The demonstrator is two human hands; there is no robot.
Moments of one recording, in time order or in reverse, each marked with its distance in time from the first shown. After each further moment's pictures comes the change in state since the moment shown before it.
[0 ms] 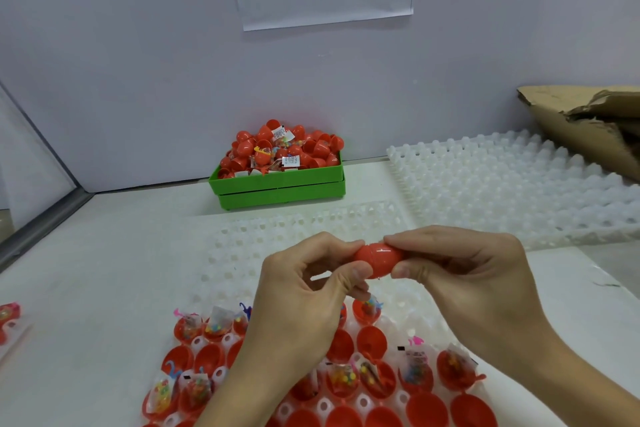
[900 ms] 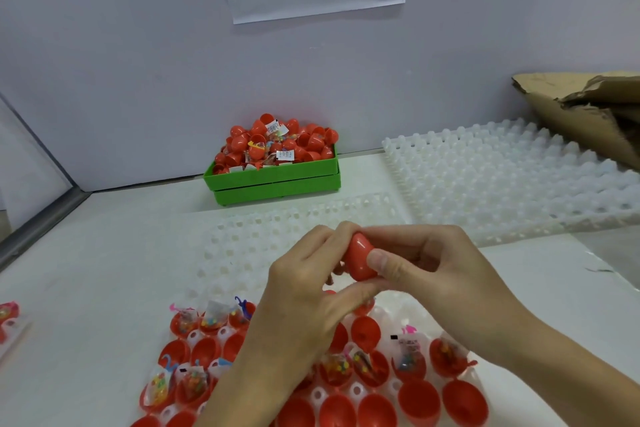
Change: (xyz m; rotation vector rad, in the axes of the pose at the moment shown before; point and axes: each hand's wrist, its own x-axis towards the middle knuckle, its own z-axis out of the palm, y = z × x) left_hand 0.002 -0.006 0.005 0.565 -0.042 0.400; right_hand -0.001 -0.010 0.003 0.245 -0.262 0.411
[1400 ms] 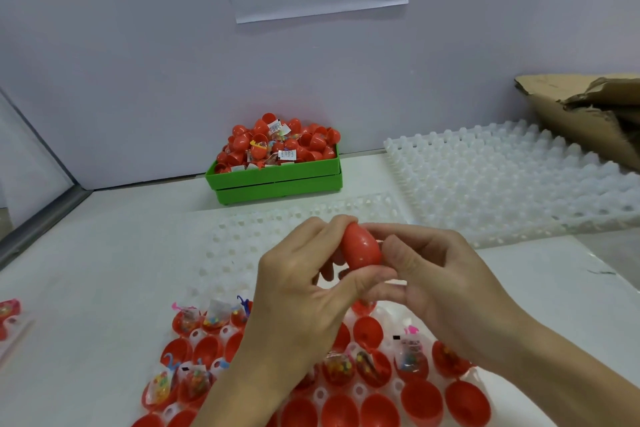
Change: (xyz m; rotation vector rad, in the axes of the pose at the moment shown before) left_hand 0.003 0.010 -0.011 -0.059 0.088 -0.023; right_hand 0.001 0.008 0.002 0.350 -0.081 0.046
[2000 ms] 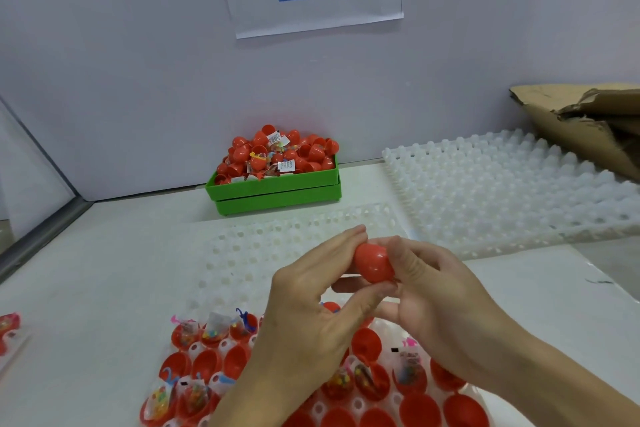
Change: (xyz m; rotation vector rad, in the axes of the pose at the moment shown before) left_hand -0.006 -0.005 0.010 -0.138 -0.034 -0.078; right_hand 0.002 0.000 0.003 0.161 -0.027 0.035
